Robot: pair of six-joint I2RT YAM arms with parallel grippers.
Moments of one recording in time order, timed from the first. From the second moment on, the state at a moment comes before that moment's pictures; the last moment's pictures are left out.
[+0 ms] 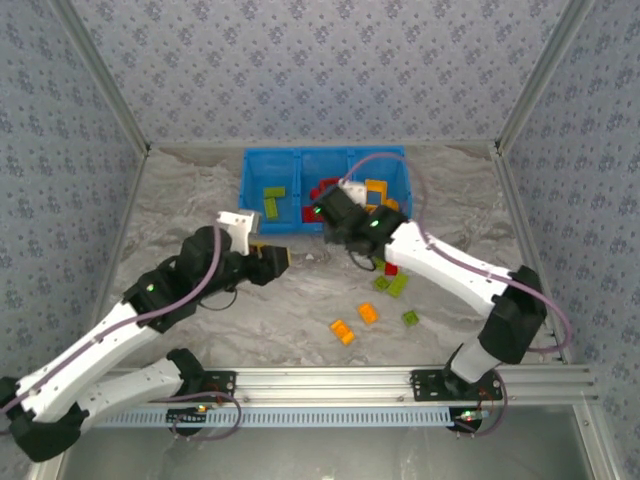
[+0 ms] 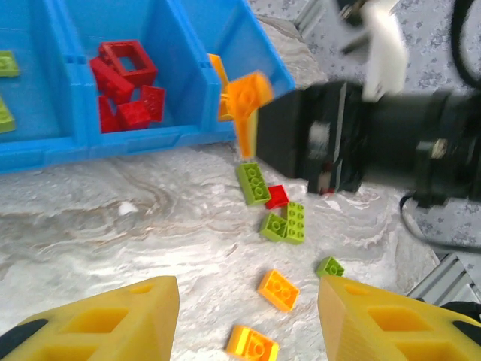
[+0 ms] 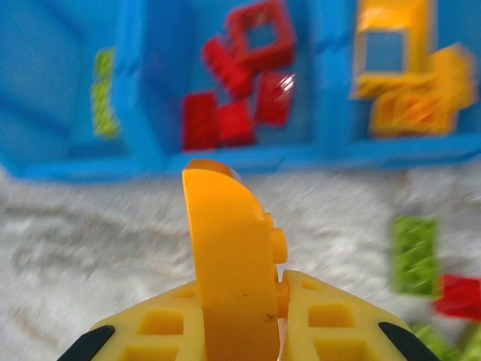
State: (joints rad) left arm -0.86 0.86 0.96 -0.55 -0.02 -0.61; right arm 0.83 1.56 1.42 -0.79 0.42 0.75
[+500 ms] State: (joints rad) left arm -0.87 1.11 1.08 -0.34 0.04 -0.59; right arm 0.45 2.10 1.86 -0.91 0.49 0.40
